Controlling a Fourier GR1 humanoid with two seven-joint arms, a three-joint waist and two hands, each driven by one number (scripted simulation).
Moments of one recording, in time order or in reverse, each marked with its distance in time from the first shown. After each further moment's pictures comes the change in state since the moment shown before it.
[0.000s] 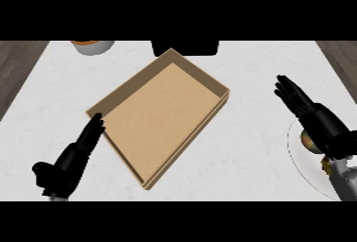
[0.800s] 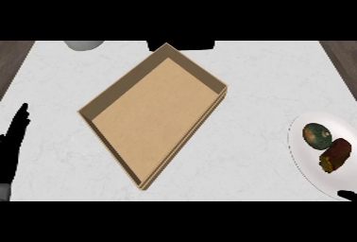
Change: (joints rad) left arm -0.042 0.202 0.226 0.176 -0.170 0.165 0.047; right arm 0.374 -0.115 -0.312 0.355 0.107 -0.113 -0.465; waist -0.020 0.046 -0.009
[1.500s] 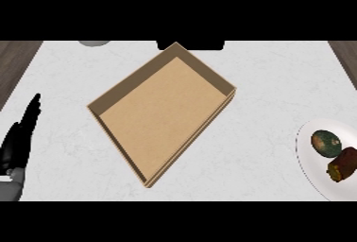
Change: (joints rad) left arm -0.112 -0.041 -0.012 0.100 -0.061 -0.009 -0.001; right arm -0.065 -0.241 0.039 0.299 0.280 0.085 -0.148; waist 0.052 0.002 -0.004
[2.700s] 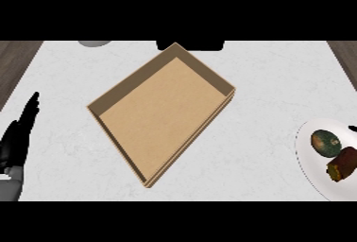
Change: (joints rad) left arm -0.005 -0.060 0.095 -0.014 -0.094 -0.079 0.023; right arm -0.339 0.079 0.151 0.174 0.421 0.206 0.306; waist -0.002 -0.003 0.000
